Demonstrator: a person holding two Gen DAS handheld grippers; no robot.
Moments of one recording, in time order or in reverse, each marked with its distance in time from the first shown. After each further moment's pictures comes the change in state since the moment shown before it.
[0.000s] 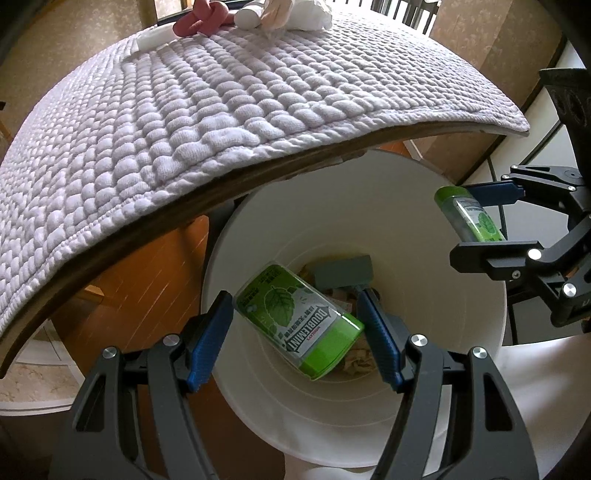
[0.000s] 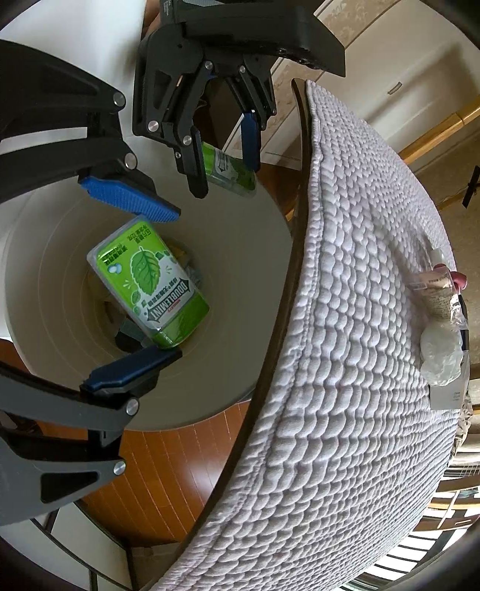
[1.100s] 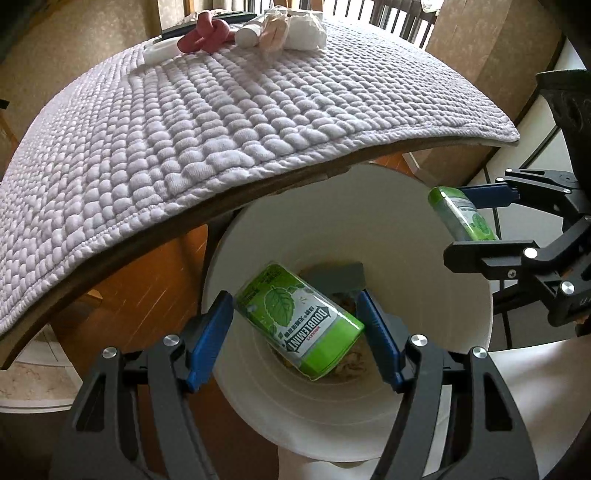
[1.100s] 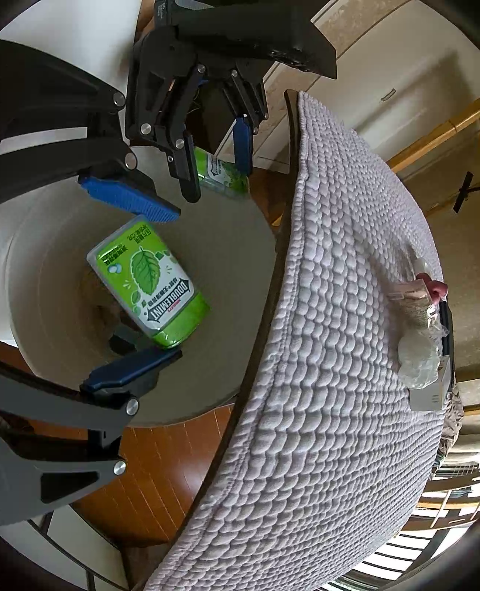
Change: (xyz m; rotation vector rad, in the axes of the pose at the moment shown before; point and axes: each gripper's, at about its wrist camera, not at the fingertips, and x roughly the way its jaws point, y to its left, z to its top) left arm -0.038 0.009 0.004 -0.007 -0.034 -0.006; right arm -0.023 0.001 0.011 -0.010 -0.034 0.013
